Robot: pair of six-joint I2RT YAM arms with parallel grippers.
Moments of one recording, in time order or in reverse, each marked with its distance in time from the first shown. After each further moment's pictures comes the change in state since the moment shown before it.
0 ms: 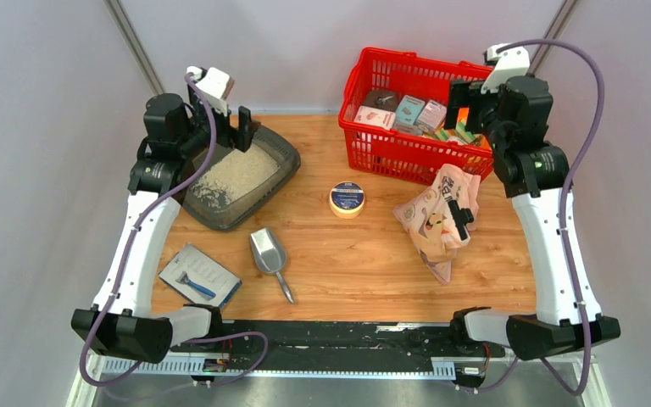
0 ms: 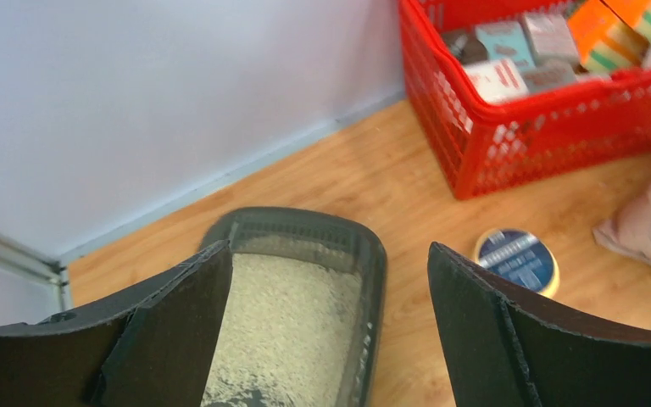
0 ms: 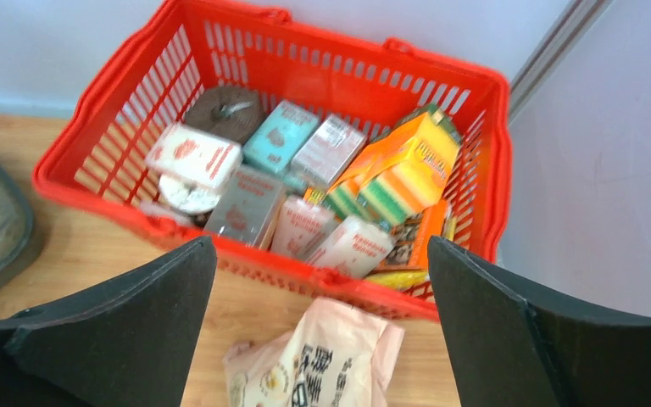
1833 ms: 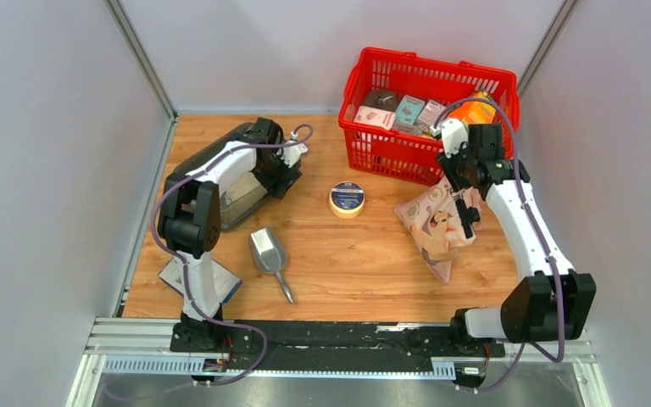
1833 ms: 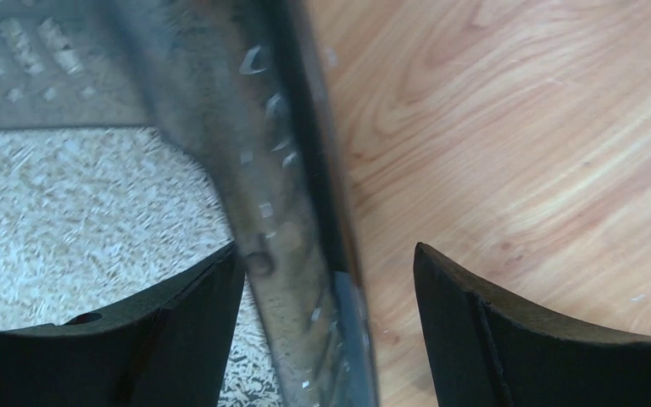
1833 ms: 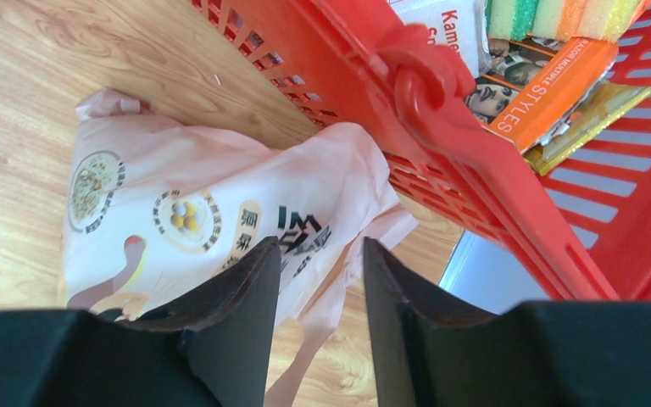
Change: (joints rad) left arm -0.154 0.759 0.122 -0.411 -0.173 0.385; right arm -0.110 0.055 -0.498 -0.024 -0.170 -0.502
